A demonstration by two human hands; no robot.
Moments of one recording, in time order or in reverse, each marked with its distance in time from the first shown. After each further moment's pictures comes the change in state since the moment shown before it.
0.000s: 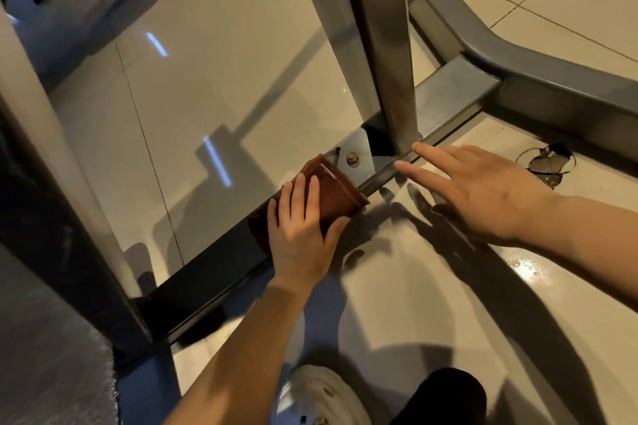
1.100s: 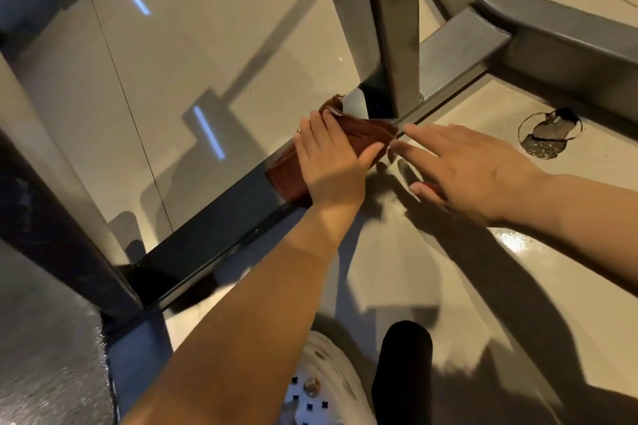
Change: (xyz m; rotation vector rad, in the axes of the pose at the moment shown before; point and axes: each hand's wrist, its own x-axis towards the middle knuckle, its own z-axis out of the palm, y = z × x) left_hand 0.052 0.063 0.012 0.053 -0.006 -0.132; right_hand 0.001 -0.017 0.014 0.135 0.106 -0.045
